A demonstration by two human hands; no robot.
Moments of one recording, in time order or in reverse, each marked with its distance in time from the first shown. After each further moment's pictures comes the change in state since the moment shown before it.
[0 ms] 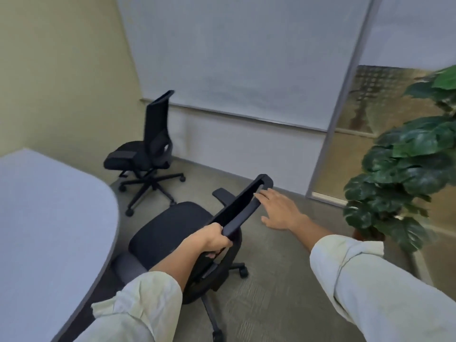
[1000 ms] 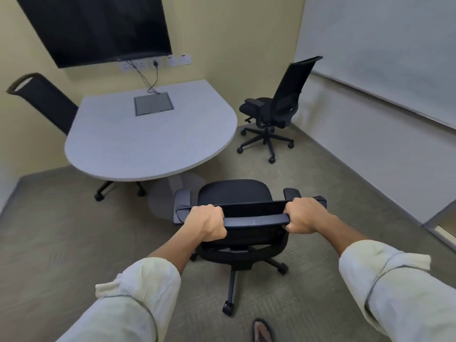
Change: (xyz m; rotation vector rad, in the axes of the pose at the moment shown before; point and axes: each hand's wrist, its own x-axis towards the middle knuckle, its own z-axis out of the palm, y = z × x) left_hand -0.313 0.013 0.252 0.330 0.505 -0.473; right_hand -0.217 -0.059 0.035 -0.164 -0.135 -0.770
